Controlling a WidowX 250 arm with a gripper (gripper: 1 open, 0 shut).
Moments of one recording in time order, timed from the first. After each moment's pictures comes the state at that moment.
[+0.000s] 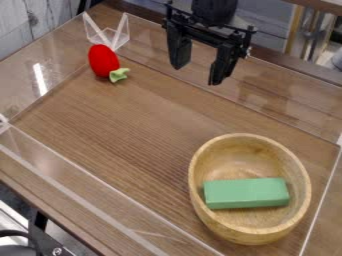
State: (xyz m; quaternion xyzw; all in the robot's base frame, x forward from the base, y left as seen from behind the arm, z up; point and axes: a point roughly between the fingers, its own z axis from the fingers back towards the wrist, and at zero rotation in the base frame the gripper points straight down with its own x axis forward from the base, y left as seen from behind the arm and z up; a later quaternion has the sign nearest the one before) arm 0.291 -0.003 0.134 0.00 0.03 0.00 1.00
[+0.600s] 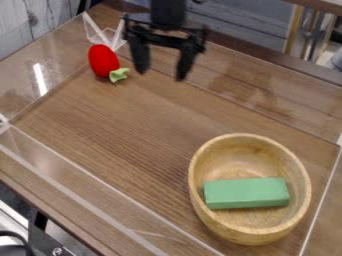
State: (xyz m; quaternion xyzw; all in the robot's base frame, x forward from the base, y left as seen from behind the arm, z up) arm 0.290 0.079 0.110 -0.02 0.03 0.21 0.98
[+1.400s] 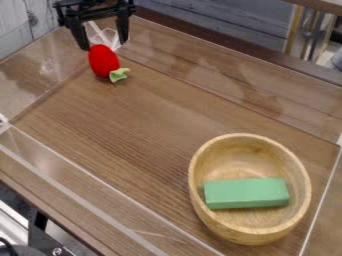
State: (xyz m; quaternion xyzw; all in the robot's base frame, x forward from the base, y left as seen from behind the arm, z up) arm 0.311 0.170 0.103 -0.05 -0.01 0.44 0.90
